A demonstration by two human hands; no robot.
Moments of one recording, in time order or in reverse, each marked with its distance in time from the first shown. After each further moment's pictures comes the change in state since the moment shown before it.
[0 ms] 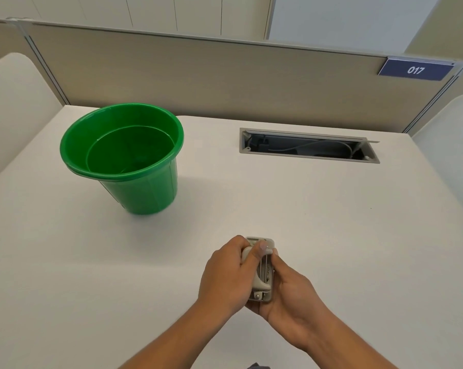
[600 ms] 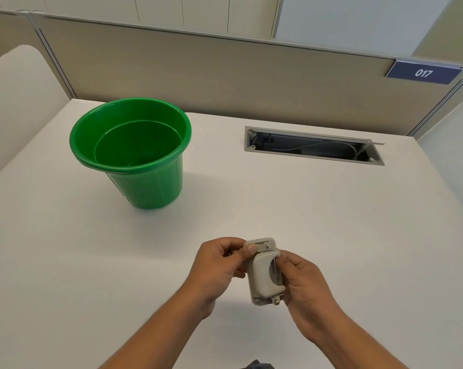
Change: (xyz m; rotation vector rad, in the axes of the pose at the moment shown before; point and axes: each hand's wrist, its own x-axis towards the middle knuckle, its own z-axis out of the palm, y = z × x) left_hand 0.002 -0.012 -0.026 -0.558 -0.180 -0.232; right_hand -0.008 -0.006 -0.001 -0.426 0.174 -0.279
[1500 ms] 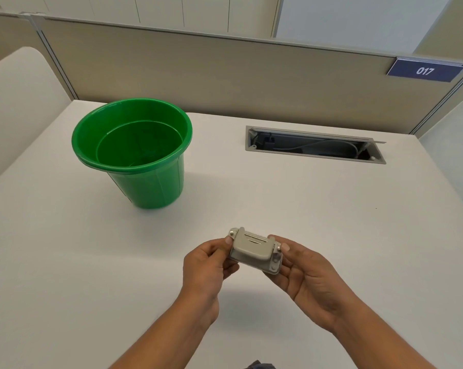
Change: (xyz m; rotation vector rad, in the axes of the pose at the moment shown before) left_hand -0.002 -0.010 0.001 -0.324 0.335 -0.095; right_hand 0.007 -0.016 -0.019 0.350 -0.256 0.115
